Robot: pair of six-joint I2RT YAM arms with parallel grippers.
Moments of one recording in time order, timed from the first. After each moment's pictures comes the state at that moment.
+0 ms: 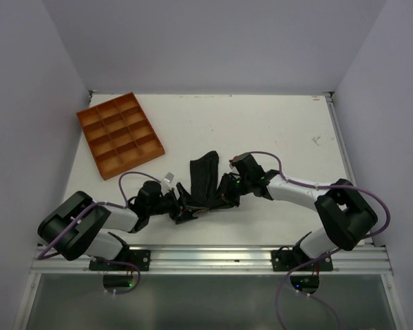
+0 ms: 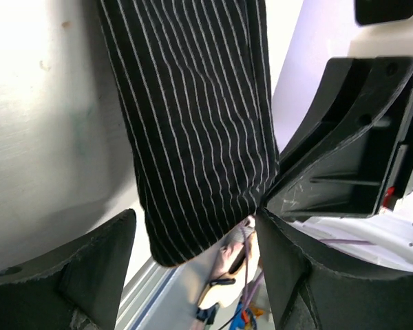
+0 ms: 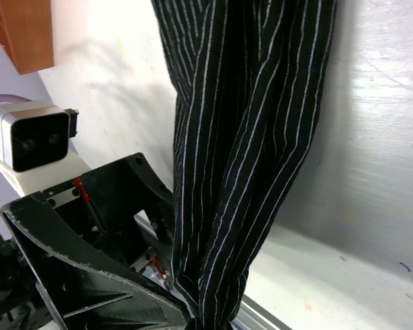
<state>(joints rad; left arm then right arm) -0.59 1.41 0.16 0.70 0.56 -1.32 0.69 1.51 0.75 -0.15 -0.59 1.12</state>
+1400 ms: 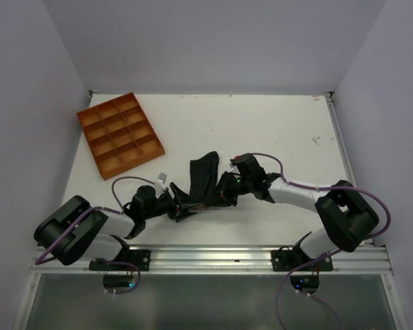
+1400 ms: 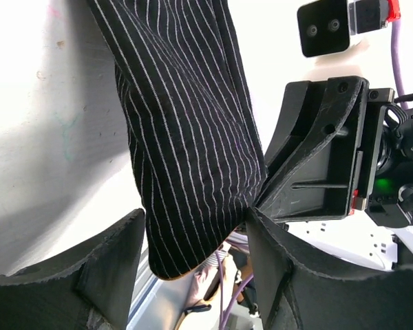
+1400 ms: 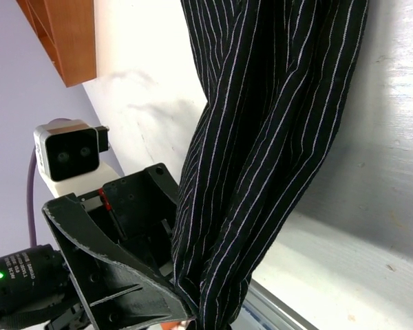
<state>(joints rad) -0.59 1.37 0.08 0.89 0.46 -1.45 0.69 1.50 0.70 0.01 -0.63 1.26</state>
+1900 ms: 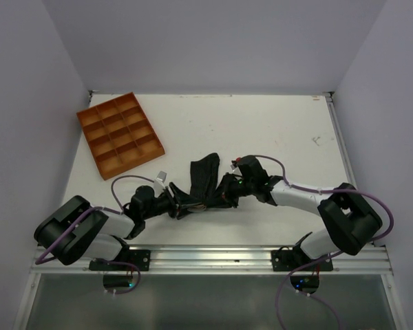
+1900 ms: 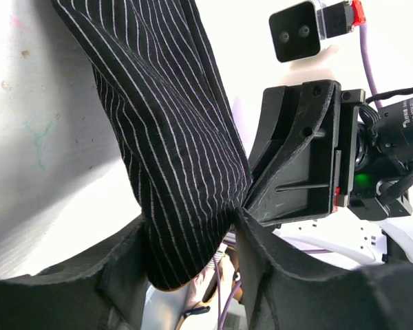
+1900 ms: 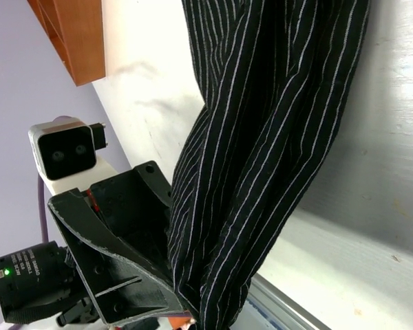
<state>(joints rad) -0.59 1.37 0.08 0.95 0.46 -1.45 0.69 1.47 0.66 0.05 -0.64 1.30</state>
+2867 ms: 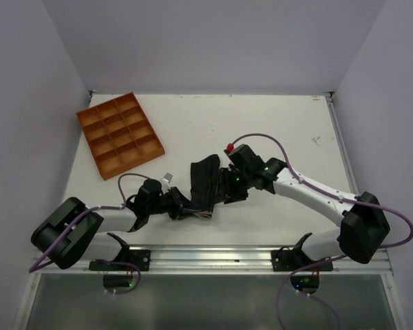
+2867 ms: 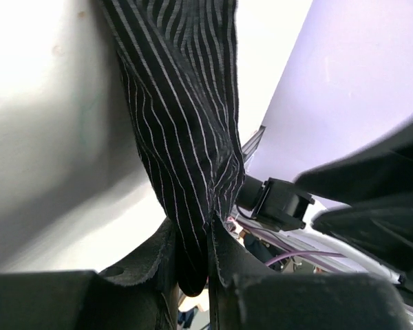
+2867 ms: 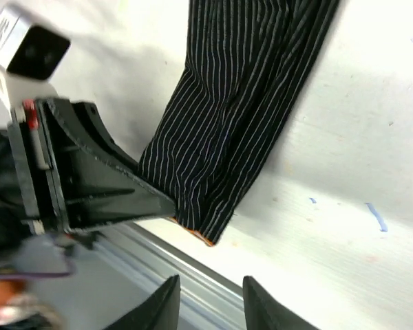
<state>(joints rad) -0.59 1.33 0.19 0.61 0.52 -1.40 0.73 1.37 0.94 -0.57 -0.34 0.80</state>
